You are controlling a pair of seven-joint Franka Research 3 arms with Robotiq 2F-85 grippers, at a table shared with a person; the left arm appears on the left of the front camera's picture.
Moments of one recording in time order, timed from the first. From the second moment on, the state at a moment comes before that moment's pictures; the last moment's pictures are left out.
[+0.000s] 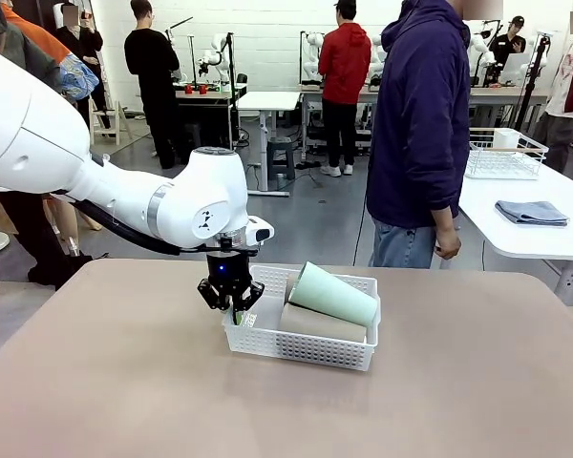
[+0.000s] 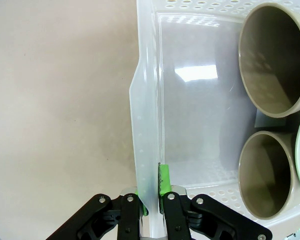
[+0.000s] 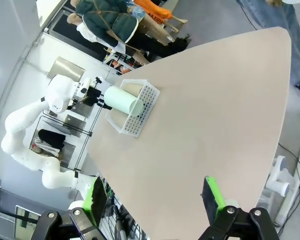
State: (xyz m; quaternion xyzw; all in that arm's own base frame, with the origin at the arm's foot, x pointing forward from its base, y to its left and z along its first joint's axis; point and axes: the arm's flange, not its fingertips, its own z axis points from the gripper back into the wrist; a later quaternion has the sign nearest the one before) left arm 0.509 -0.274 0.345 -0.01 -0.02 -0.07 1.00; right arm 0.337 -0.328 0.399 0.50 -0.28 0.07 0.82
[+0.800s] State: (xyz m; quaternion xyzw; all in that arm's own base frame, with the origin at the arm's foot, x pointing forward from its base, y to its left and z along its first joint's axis) left arm 0.509 -0.274 0.345 -0.01 -0.02 -0.07 1.00; right arm 0.344 -0.351 0.395 0.64 -0.14 -0.05 0.76
